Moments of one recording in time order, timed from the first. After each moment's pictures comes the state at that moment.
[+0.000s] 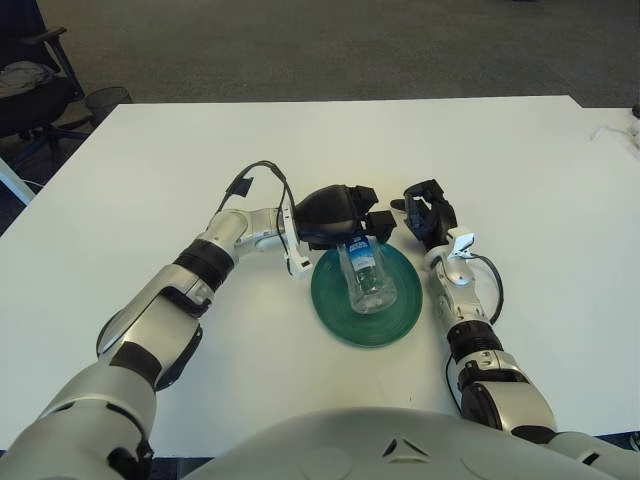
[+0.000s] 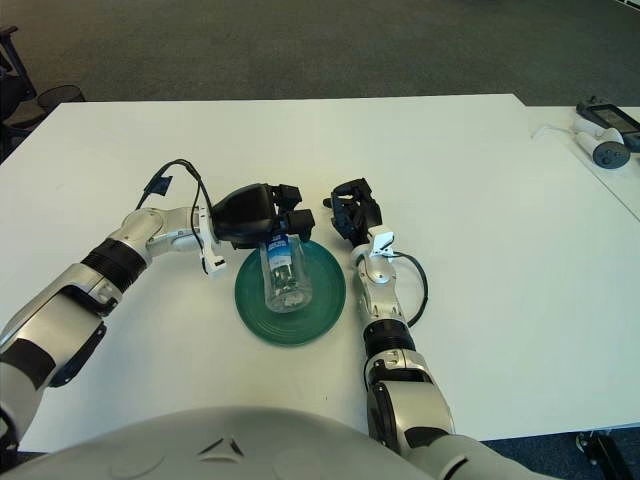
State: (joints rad) left arm -0.68 0.38 -0.59 0.59 1.10 -1.01 0.43; right arm -0.31 0.05 -0.10 0.69 0.06 -0.38 0.01
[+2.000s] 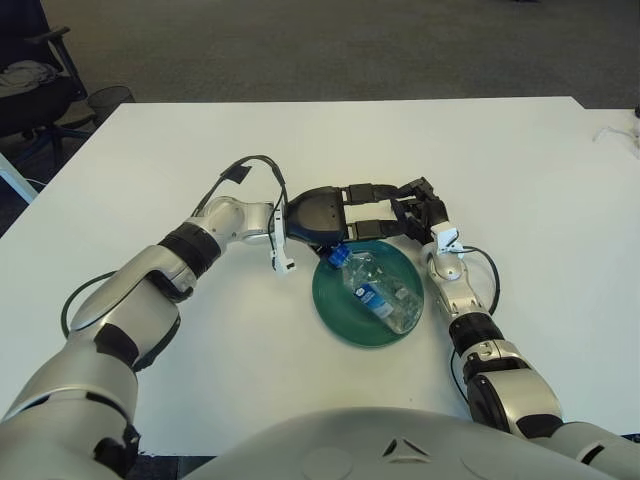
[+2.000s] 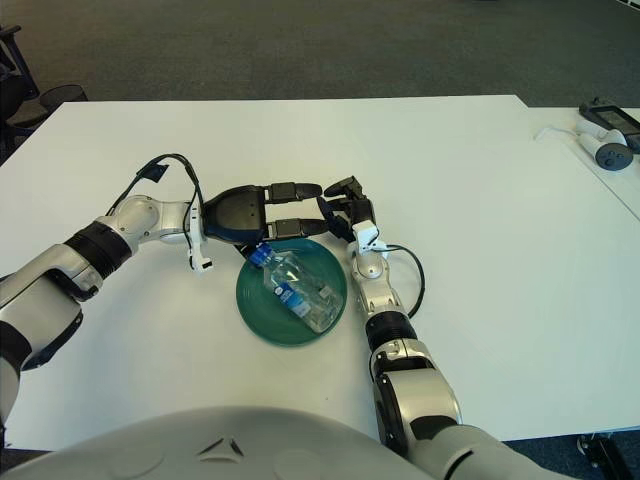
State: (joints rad) left arm -0.79 0.51 -0.80 0.56 1.31 -0.88 0.66; right arm -0.34 -0.02 0.00 0.78 -0.10 -0.41 -0.12
